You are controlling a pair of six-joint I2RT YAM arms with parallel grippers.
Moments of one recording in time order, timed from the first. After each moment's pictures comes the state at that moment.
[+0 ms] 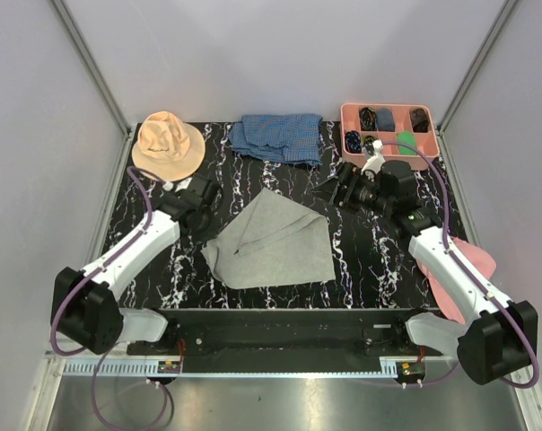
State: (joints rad) left arm -0.42 1.29 0.99 -0.87 -0.21 -0.95; right arm 0.33 1.14 0.90 -0.09 -0.49 0.78
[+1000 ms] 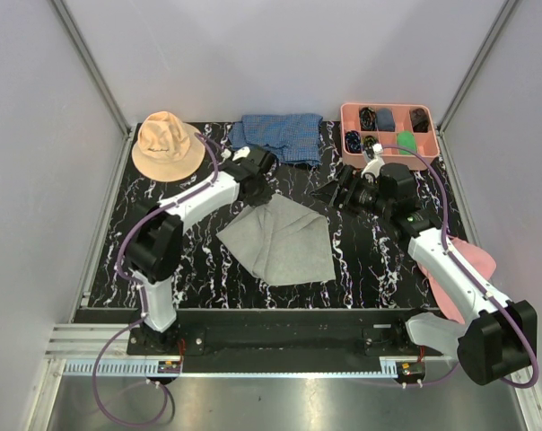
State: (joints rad) left arm -0.60 1.88 1.48 -0.63 -0.20 -1.01; right arm 0.33 1.14 0.87 -0.09 -0.47 0.79
